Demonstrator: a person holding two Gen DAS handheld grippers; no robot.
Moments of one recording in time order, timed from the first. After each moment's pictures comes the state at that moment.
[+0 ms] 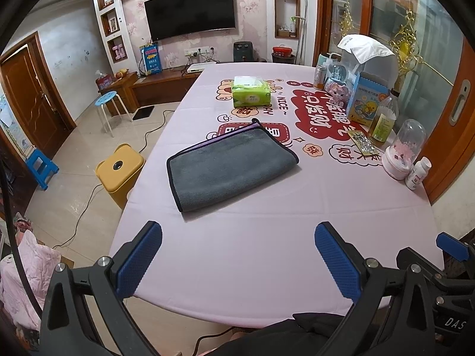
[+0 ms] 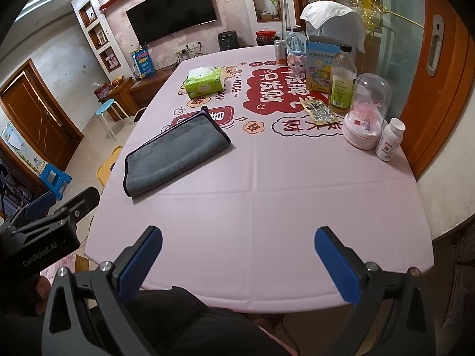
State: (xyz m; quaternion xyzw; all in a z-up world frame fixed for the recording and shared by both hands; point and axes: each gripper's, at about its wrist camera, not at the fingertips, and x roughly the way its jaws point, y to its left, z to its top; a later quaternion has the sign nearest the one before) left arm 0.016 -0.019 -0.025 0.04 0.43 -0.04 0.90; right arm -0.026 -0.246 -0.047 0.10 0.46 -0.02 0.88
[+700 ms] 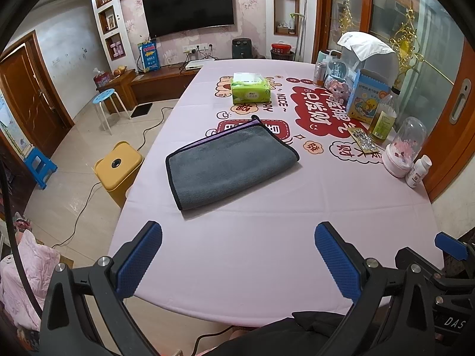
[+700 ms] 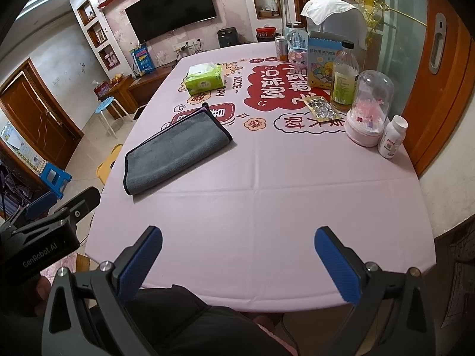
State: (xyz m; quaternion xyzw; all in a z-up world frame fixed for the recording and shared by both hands) left arm 0.016 -0.014 -0.031 0.04 0.43 -0.05 0.90; right arm -0.024 -0.243 -0.049 0.10 0.47 -0.02 0.88
